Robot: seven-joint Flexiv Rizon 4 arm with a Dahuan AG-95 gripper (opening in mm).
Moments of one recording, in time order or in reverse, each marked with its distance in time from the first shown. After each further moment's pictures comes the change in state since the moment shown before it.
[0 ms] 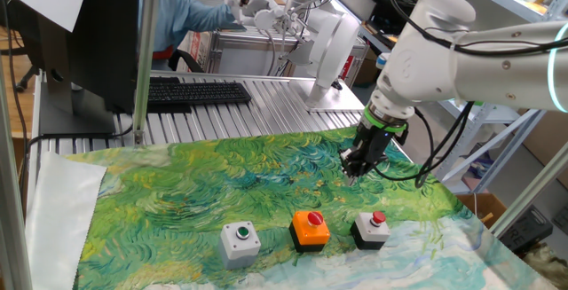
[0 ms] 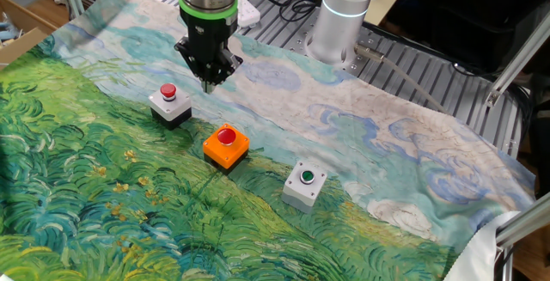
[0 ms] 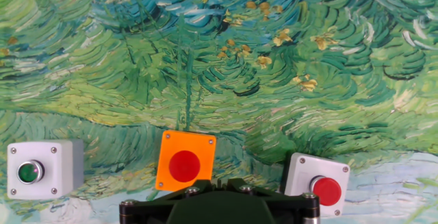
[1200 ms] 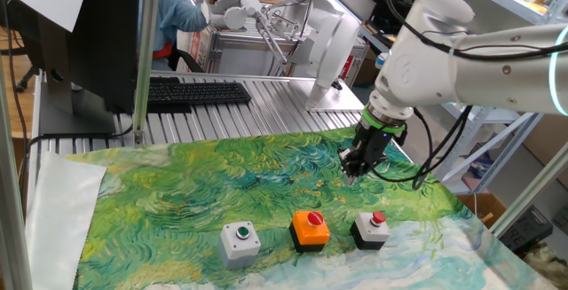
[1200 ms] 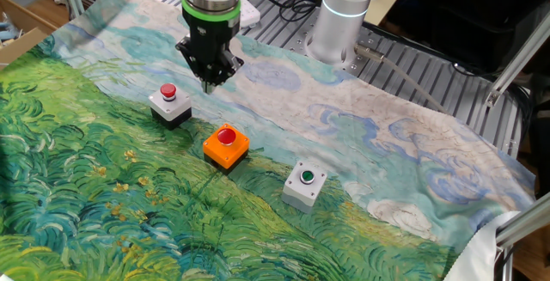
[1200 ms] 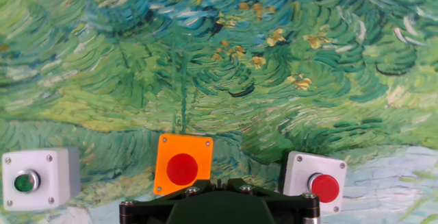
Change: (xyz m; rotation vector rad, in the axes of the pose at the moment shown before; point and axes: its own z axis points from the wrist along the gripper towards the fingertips) arm -0.001 0.000 0.001 0.012 -0.023 0.050
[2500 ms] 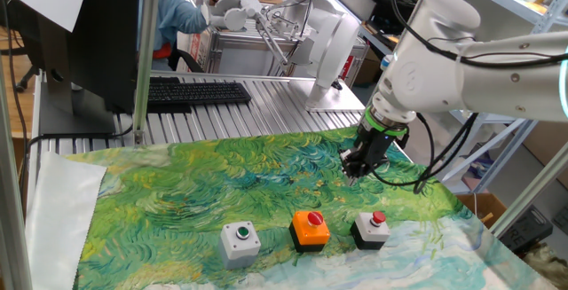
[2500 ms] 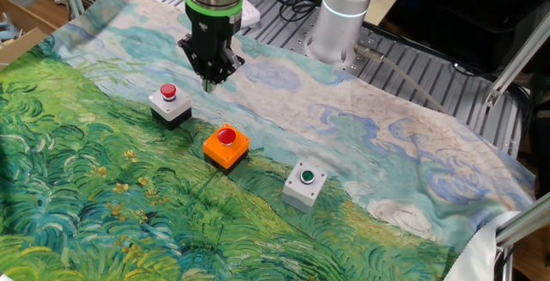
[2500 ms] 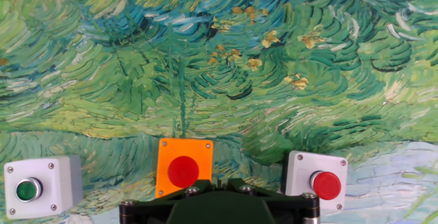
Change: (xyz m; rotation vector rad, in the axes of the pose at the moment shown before) arm 0.000 0.000 0.000 0.003 -0.014 0.026
